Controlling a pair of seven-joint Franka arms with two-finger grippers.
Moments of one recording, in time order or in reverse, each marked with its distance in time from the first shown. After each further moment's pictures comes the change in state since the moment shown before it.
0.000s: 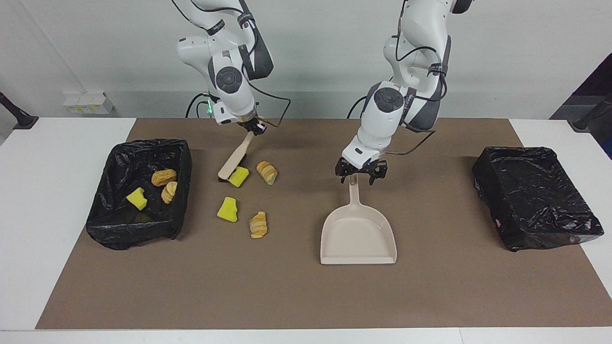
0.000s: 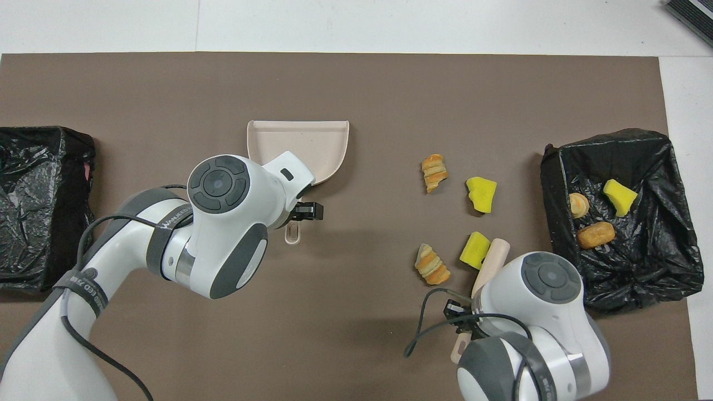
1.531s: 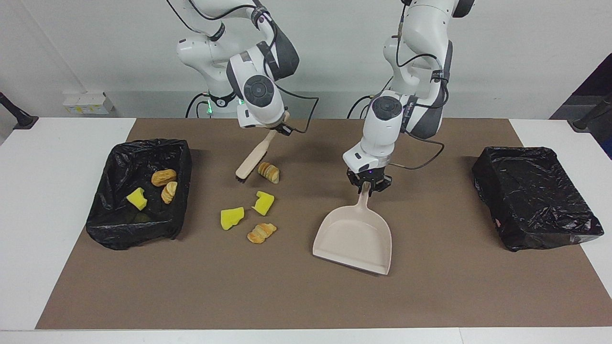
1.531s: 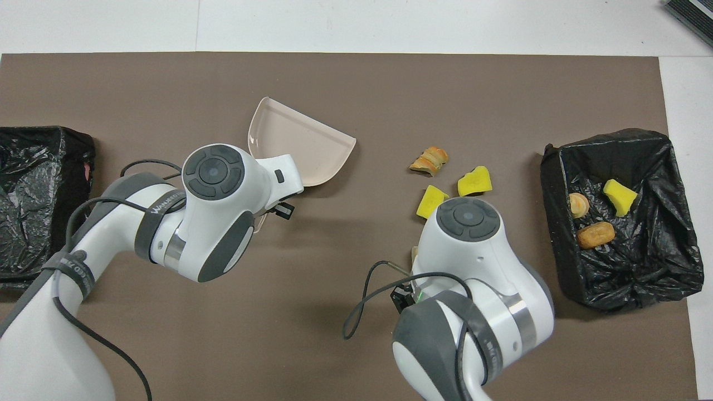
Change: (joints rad) left arm 0.048 0.035 0.022 0.037 0.139 -0.045 0.418; right arm 0.152 0.188 0.003 0.345 0.035 -0.263 0.324
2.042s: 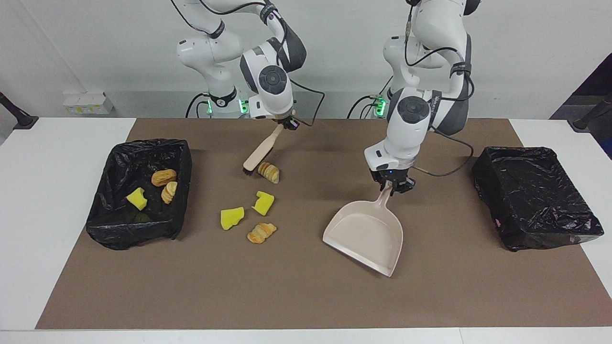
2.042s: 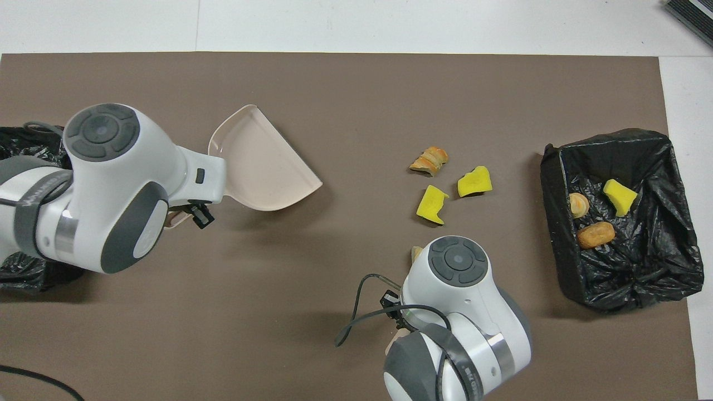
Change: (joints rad) left arm 0.155 -0.135 0.006 0.038 0.004 -0.298 0.635; right arm 0.043 -0.001 0.002 -0.121 0.014 0.251 0.003
